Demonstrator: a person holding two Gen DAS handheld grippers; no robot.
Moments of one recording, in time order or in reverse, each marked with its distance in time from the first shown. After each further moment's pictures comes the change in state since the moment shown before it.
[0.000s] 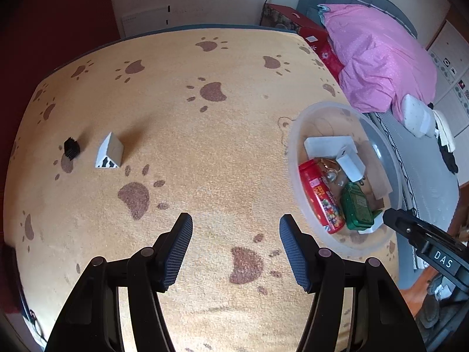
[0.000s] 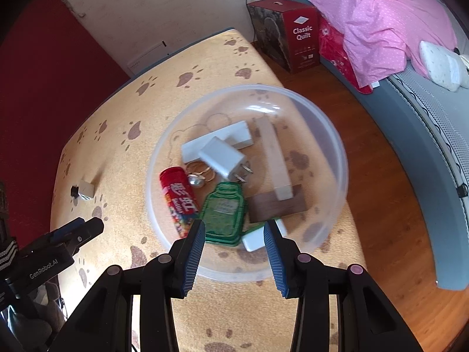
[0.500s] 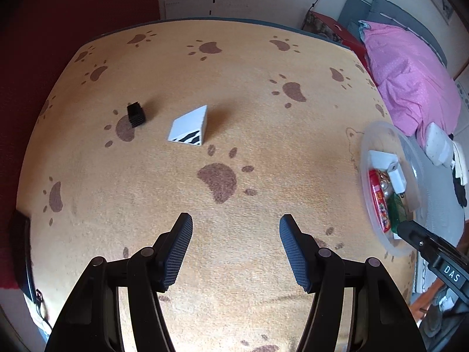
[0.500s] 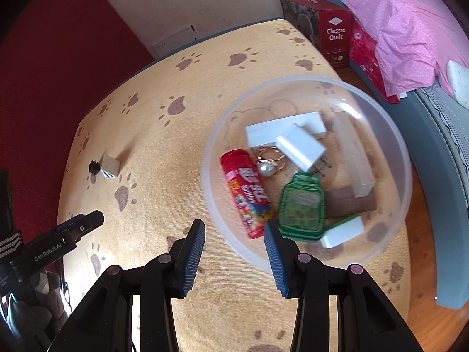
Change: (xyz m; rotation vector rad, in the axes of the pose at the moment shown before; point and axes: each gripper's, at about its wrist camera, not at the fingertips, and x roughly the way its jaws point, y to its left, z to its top) left arm -0.011 0.091 -0.015 -0.156 0.009 0.067; right arm 0.018 0.065 -0.010 -0.101 0.046 0.046
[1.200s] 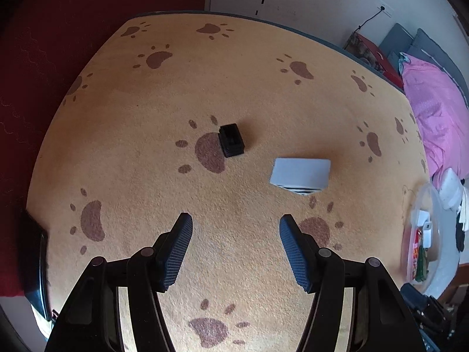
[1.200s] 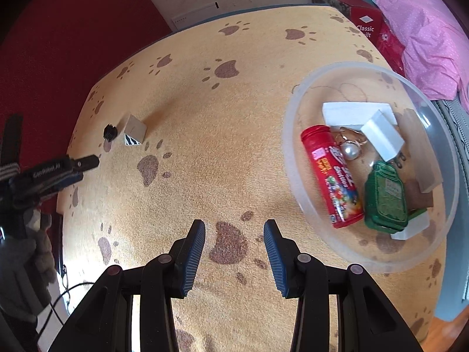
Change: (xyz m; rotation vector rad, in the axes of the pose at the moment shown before) left arm 0.022 0.110 0.048 -0.172 0.003 0.035; right arm 0.035 0.070 -0.015 -0.095 0.089 0.005
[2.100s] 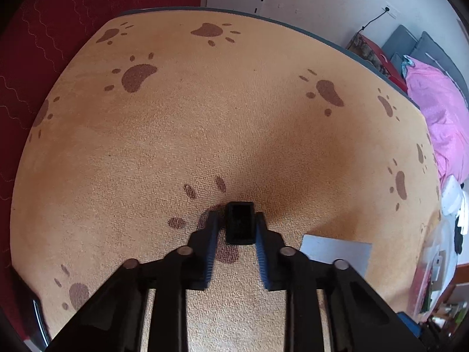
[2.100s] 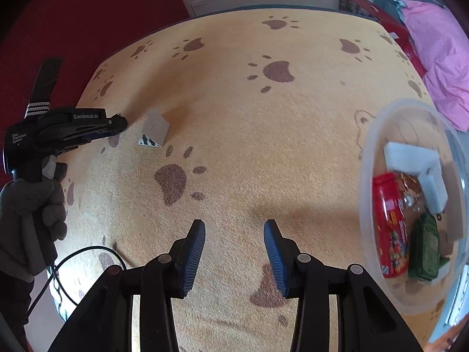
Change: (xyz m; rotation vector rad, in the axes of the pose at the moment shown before) left arm 0.058 0.016 0.065 0.012 0.015 -0.035; right arm 0.041 0.058 0.036 -0.128 0.039 -0.024
